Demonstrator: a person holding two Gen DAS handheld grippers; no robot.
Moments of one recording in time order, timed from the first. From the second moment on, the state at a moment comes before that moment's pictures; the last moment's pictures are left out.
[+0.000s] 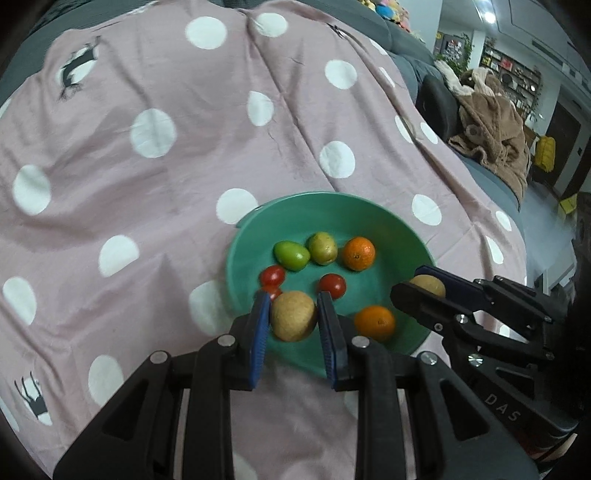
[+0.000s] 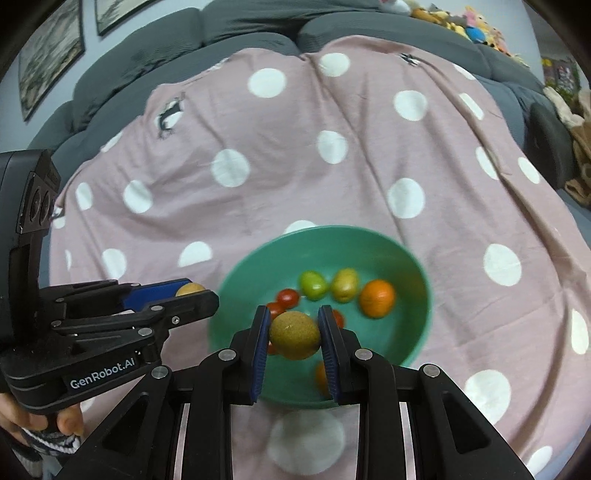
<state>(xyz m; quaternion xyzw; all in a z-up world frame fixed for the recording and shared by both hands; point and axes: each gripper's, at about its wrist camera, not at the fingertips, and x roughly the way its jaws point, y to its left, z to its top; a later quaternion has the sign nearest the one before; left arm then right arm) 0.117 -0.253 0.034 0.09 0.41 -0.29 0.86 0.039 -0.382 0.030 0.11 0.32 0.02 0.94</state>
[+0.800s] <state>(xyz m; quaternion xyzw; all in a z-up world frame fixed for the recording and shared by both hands) 0.145 -0.285 -0.012 0.13 0.47 -0.27 0.83 0.064 -0.406 0.002 0.10 0.37 -0.01 0.92</state>
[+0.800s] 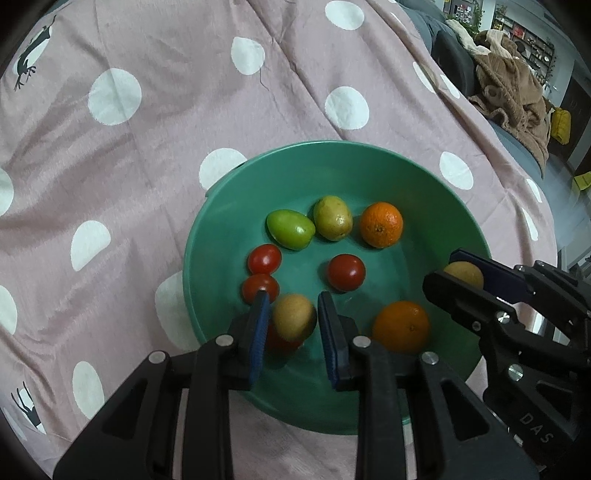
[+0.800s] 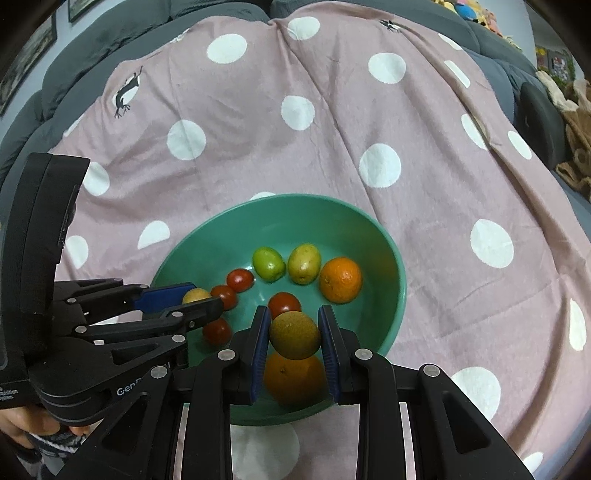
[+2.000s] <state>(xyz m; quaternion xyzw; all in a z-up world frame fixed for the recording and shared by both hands) 0.111 -0.234 0.179 0.12 0.41 -0.18 0.89 0.036 -0.386 0.168 0.03 0.40 0.02 0.92</state>
